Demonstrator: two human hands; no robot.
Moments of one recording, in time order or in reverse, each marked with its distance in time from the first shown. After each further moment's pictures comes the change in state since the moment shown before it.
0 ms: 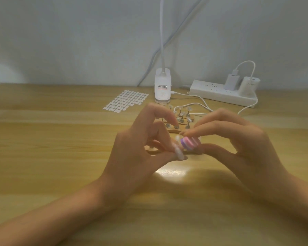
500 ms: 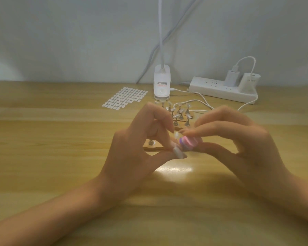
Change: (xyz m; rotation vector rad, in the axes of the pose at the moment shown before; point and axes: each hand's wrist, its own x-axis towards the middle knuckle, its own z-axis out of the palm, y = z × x) left_hand -0.003 0.000 0.000 0.084 0.021 0.084; right_hand -0.005 -0.002 0.002 -0.008 0.017 -0.032
